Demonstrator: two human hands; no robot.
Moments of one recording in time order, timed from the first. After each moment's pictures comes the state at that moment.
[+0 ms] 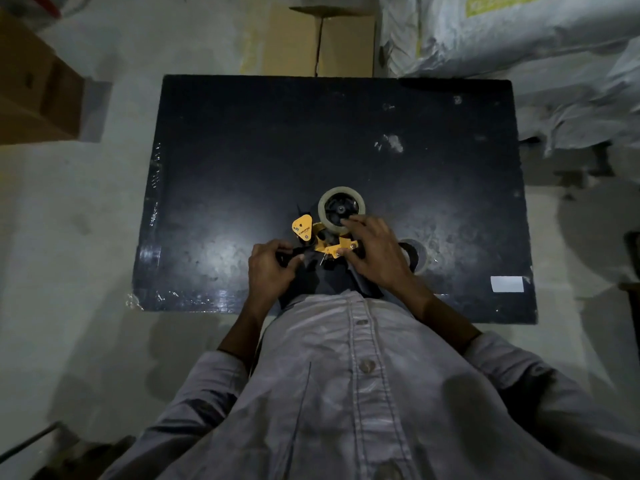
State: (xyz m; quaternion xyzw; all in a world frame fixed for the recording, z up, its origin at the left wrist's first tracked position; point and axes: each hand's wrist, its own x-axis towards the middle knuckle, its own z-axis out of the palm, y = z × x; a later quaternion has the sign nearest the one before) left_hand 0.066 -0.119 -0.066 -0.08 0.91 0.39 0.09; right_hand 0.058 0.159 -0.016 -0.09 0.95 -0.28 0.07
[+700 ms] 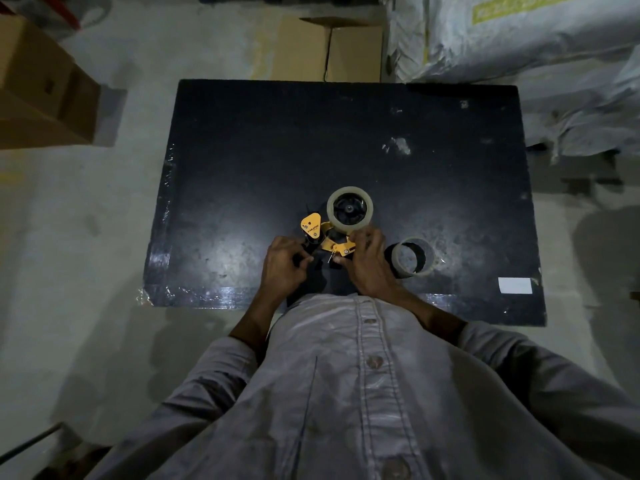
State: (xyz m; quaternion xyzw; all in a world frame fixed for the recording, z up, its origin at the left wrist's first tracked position) left_hand 0.060 -0.115 -0.066 0.05 0.94 0.33 0.07; right_hand 0.082 0.116 -0.056 0.01 0.95 -0.28 0.11
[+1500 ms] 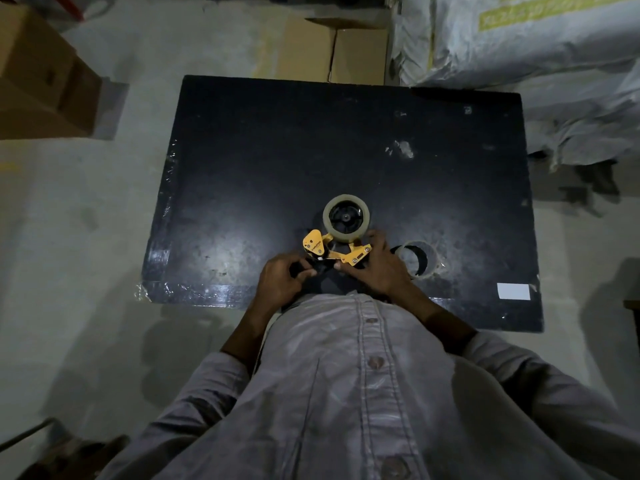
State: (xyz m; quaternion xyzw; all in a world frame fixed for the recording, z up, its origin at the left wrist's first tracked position) left_hand 0.083 -0.126 -0.064 0.01 0.90 0.40 0.16; right_hand 0.078 0.146 -0.030 0.07 0.92 -0.32 0.22
